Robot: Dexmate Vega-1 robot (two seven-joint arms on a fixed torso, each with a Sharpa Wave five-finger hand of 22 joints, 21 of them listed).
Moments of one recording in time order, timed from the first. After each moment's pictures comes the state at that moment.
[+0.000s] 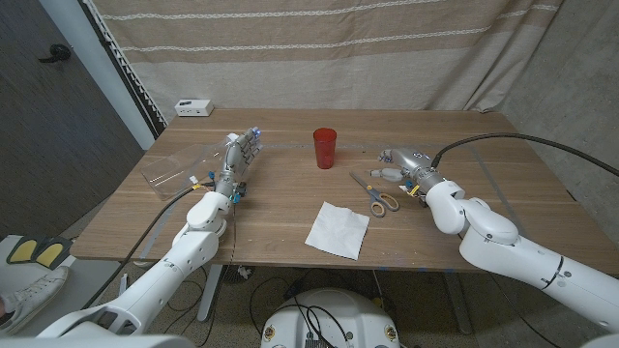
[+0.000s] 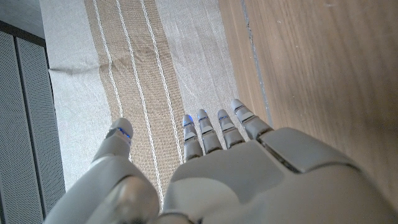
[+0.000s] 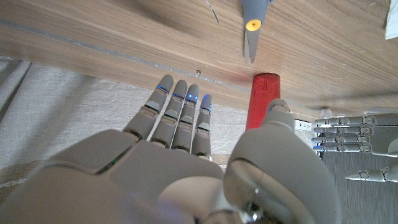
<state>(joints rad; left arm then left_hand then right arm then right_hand) 0.91 0.47 0.35 -1.24 -0.64 -0.46 -0.04 0.22 -0.15 0.60 -0.15 0.20 0.29 -0.12 0.20 0.19 0.29 -0.09 0.21 0.19 0.17 -0.04 0.18 0.17 0.22 -0.04 0.20 0.18 -1.00 -0.94 -0.62 -2.15 -0.54 -0.60 -0.06 0.56 0.07 -0.11 -0.11 0.43 0.42 0.00 0.36 0.33 0.47 0.01 0.43 0.40 0.45 -0.05 0.38 0.34 0.43 0.01 0.33 0.22</state>
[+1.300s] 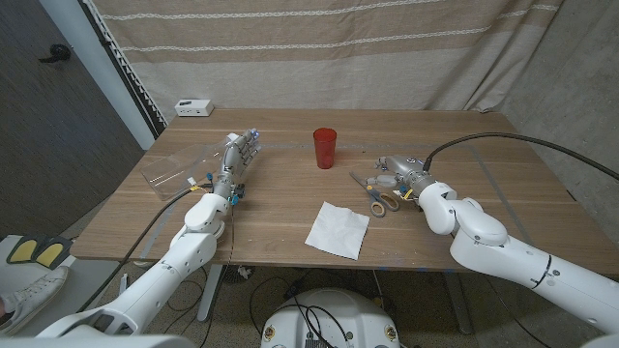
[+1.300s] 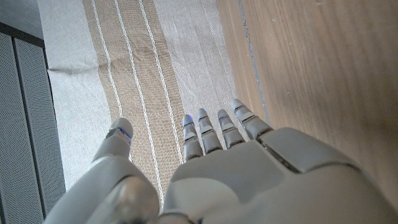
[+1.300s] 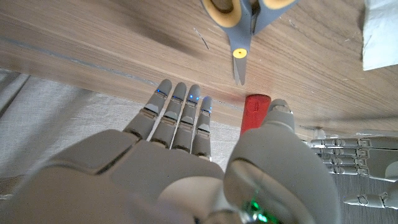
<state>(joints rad) 0.92 0.48 0.35 -1.26 -0.64 -0.46 -0.03 0.22 -0.15 0.60 -0.15 0.20 0.29 -0.12 0.20 0.19 0.30 -0.09 0.21 0.19 0.17 -0.04 0.18 0.17 0.22 -0.04 0.20 0.18 -0.95 -0.93 -0.70 -2.16 -0.59 -0.66 0.04 0.56 0.07 -0.12 -0.11 0.43 0.39 -0.01 0.36 0.36 0.45 -0.01 0.44 0.43 0.41 -0.04 0.38 0.35 0.39 0.04 0.32 0.23</state>
